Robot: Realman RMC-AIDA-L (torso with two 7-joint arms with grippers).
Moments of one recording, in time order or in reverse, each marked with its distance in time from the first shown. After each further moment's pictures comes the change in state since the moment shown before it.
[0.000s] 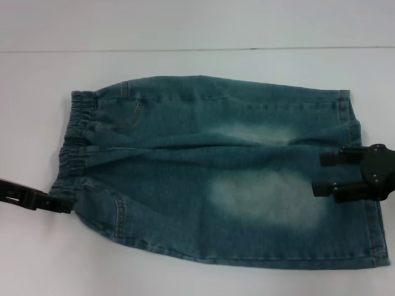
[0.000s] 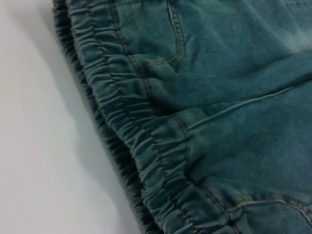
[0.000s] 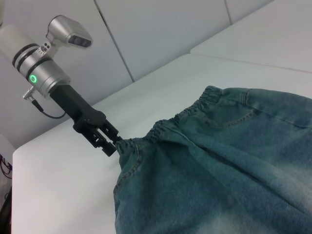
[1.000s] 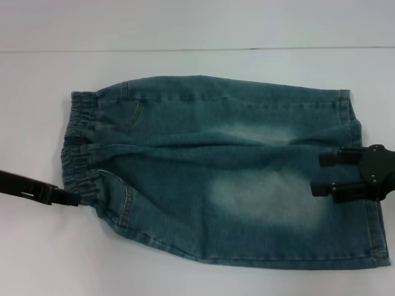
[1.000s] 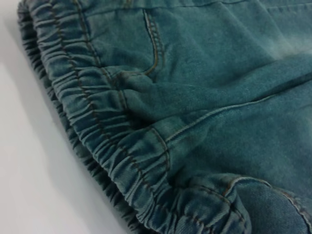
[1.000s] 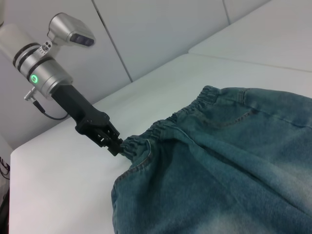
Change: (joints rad) left arm -0.025 -0.030 0.000 0.000 0.005 -0.016 -0.016; right arm 0.003 0.000 0.002 0.014 -0.003 0.011 -0.005
